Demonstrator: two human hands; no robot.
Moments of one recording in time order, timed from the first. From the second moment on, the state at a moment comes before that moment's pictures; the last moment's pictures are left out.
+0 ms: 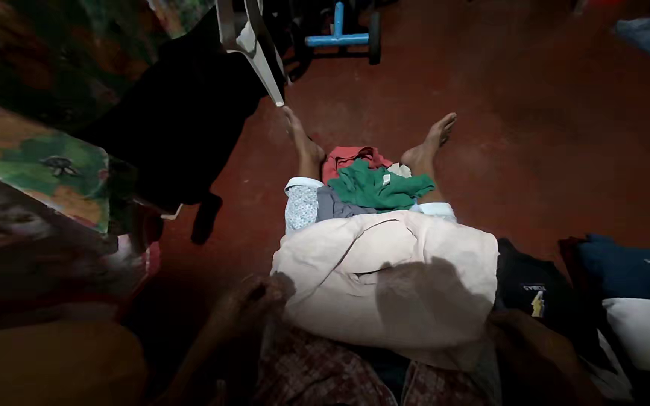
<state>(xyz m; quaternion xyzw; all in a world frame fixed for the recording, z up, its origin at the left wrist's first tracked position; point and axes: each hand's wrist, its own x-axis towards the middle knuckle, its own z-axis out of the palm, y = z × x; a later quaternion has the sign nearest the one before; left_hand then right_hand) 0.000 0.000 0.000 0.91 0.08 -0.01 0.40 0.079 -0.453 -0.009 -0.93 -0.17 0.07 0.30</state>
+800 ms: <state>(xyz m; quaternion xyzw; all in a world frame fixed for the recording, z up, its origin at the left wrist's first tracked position) 0.085 -0.020 -0.034 0.90 0.21 0.00 0.38 0.105 -0.414 -0.117 -0.95 -0.16 -0.11 0.26</state>
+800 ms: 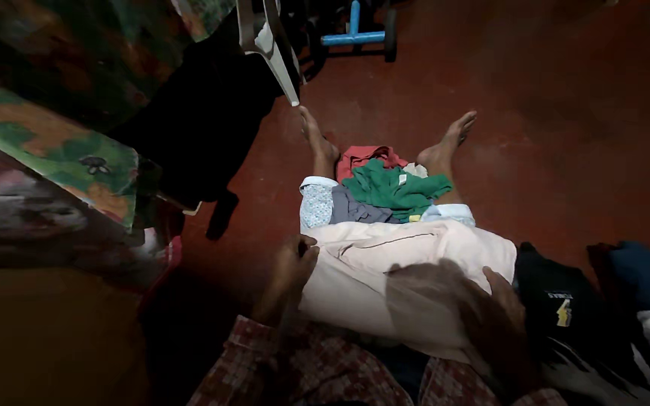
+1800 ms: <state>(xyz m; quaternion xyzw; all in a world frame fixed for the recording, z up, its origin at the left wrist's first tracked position) 0.146 -0.190 -0.075 0.64 0.10 -0.25 0.71 0.144 -0.456 -0.075 -0.80 0.21 -0.03 0.57</state>
